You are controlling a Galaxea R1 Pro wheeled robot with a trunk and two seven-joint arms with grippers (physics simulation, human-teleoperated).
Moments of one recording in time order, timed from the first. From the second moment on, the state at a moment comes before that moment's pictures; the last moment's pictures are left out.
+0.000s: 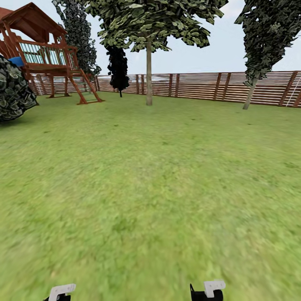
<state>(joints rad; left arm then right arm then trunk) -0.38 0.18 0.25 -0.10 -0.09 -0.38 -0.07 -0.42 0.03 -0.45 -0.03 0.54 -0.54 -0.09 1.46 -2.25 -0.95</state>
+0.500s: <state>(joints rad) -0.38 0.18 0.25 -0.10 -0.09 -0.38 -0.07 -0.42 0.03 -0.45 -0.03 0.54 -0.54 -0.09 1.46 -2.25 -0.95</state>
